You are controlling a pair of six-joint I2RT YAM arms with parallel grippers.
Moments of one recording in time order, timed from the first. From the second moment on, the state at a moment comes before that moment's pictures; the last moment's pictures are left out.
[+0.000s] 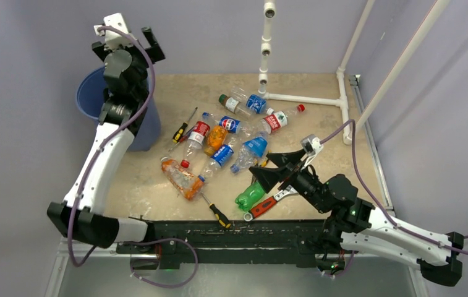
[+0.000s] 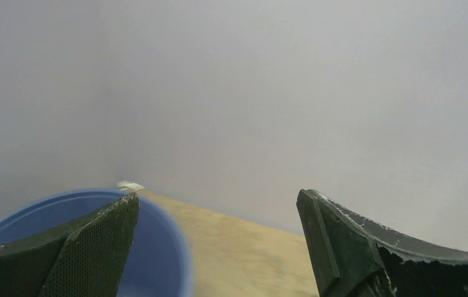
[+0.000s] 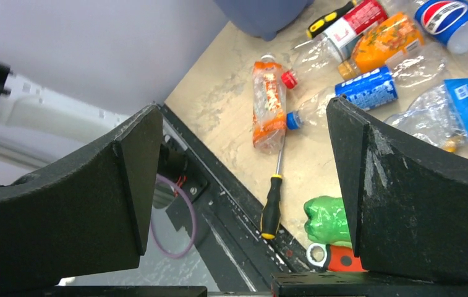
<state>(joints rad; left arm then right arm) -0.18 1.38 1.50 0.05 -0.55 -0.09 1.13 0.54 0.55 0.15 0.31 0.48</state>
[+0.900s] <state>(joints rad) -0.49 0.96 0.85 -0.20 -0.03 -0.36 0.63 0.94 0.48 0.06 0.20 0.75</state>
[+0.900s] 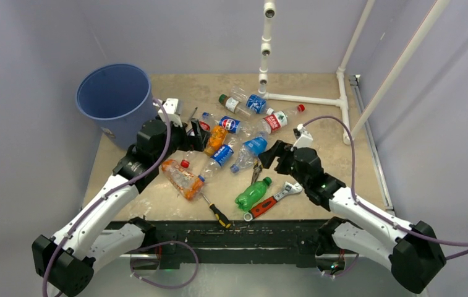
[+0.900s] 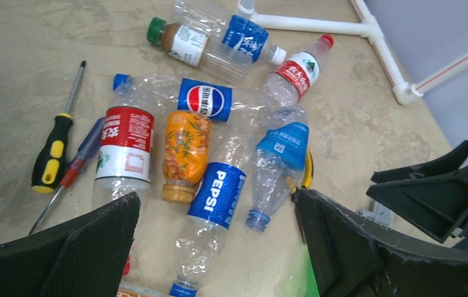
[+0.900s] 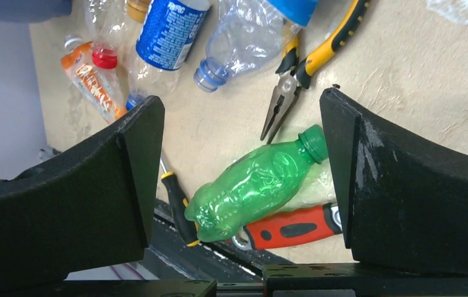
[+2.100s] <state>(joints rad) -0.49 0.97 0.83 -0.16 0.05 -0.38 0.63 1.12 0.22 0.29 0.07 1.23</state>
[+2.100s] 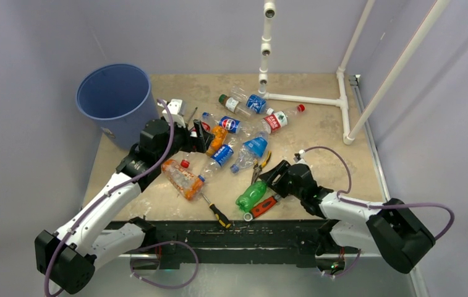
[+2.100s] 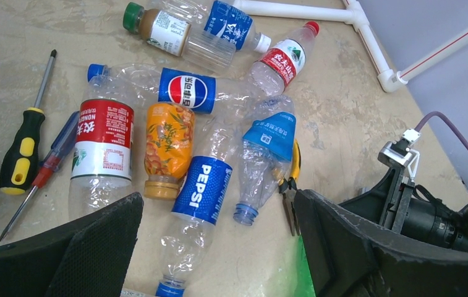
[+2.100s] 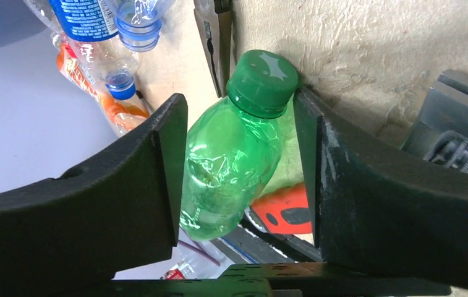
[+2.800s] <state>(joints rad) -0.49 0.99 0.83 -0.16 0.05 -0.39 0.63 0.96 0.30 0.21 0.09 1.09</state>
